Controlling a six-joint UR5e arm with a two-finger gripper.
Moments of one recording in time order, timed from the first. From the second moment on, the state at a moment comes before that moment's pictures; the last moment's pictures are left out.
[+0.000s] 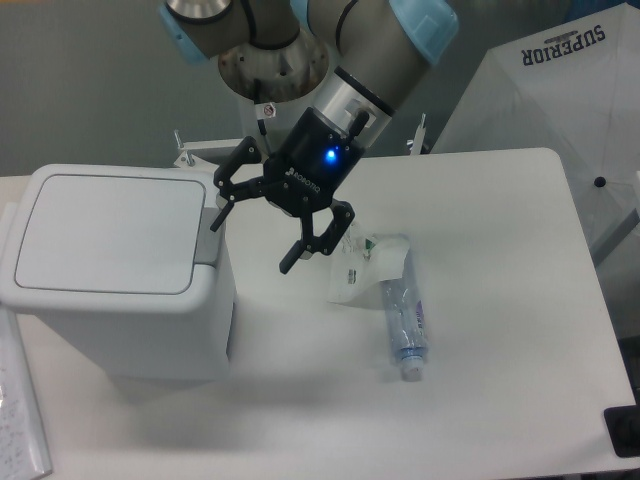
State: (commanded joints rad) arm 2.57 -1.65 -1.69 -1.14 0.70 0.56
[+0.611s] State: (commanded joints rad) arm 2.57 -1.65 -1.68 -1.14 0.71 0.52
